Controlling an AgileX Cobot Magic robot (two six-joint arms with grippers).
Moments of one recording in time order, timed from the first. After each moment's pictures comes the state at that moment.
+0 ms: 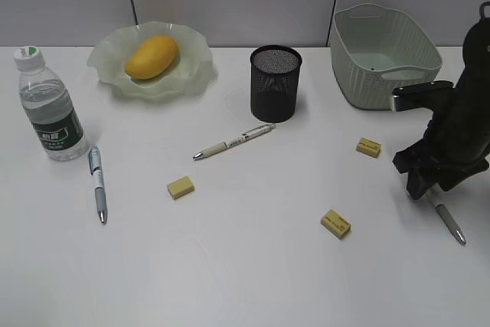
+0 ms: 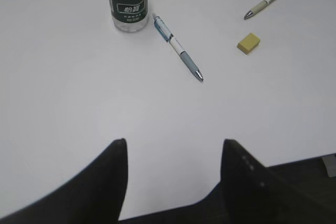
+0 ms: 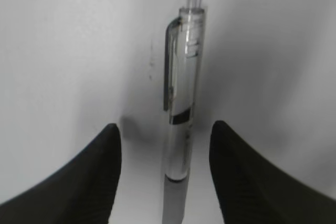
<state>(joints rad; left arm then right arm) -0.20 0.29 -0.55 -0.06 1.03 -0.04 0.15 1.96 -1.09 -0.01 0.70 -0.10</state>
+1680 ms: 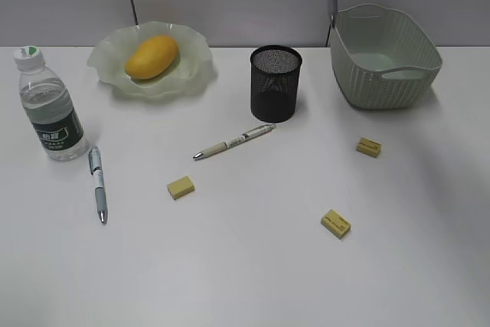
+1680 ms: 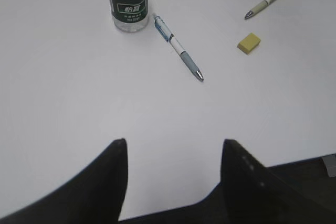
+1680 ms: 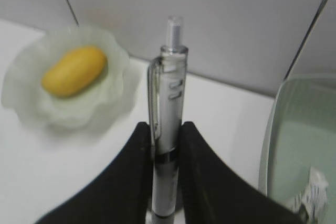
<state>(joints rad) -0.20 0.29 -0.55 -0.06 1.03 -0.04 0.39 1.72 -1.41 0.16 0.29 -0.10</state>
